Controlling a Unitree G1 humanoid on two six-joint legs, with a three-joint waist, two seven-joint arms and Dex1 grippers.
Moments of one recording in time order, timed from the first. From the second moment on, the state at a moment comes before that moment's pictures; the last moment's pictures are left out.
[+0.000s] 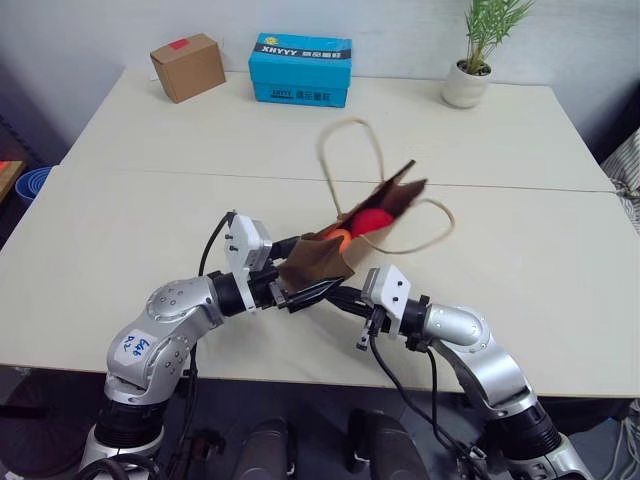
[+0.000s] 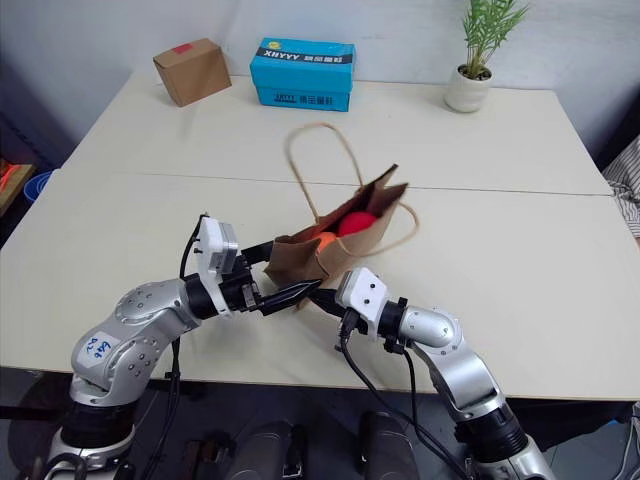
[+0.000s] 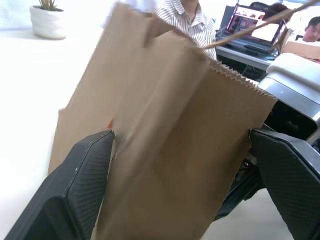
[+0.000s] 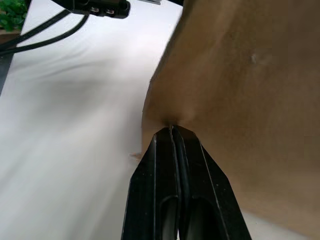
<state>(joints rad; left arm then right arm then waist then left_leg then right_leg) -0.29 0.46 0.01 -0.46 -0.58 0.65 -0.67 -0.24 -0.39 0.27 -0.27 0.19 0.20 0.76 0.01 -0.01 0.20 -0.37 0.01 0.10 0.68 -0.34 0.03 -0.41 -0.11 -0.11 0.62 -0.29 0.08</state>
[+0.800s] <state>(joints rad) -0.37 0.50 0.05 -0.23 -0.58 0.48 -0.89 -0.34 -0.36 0.23 -0.27 0.22 0.24 0.74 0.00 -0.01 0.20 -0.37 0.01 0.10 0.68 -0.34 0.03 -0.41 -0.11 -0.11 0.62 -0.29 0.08</state>
